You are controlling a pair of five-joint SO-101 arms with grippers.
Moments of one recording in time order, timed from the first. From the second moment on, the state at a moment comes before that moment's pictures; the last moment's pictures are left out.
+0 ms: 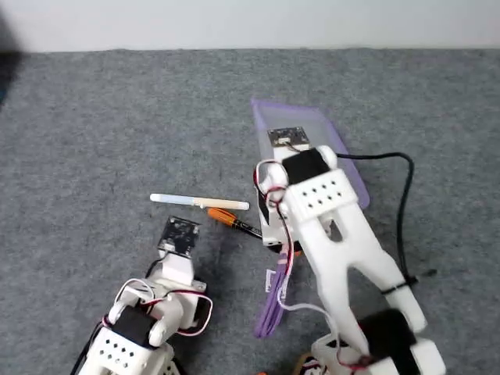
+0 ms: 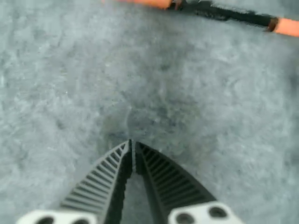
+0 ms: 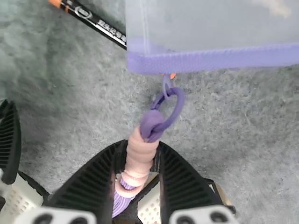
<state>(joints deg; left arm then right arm) 21.0 -85.8 93.8 66.7 10.1 -25.6 -12.7 12.3 100.3 -17.7</state>
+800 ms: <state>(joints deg) -0.6 -85.8 64.9 65.5 6.6 -33.2 -41.1 14.7 96.6 -2.8</state>
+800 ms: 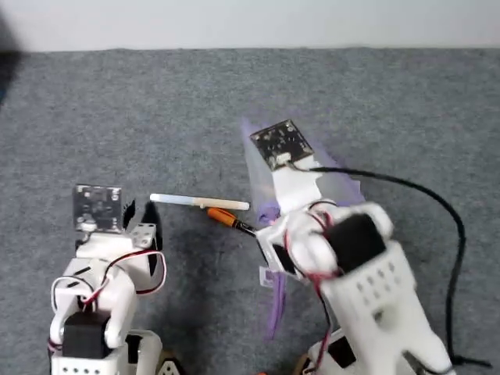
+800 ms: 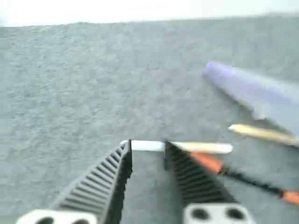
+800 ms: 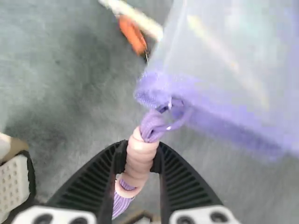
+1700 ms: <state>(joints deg) 16.4 -86.4 46.5 72.6 16.5 -39.1 -61.6 14.7 90.6 21.9</state>
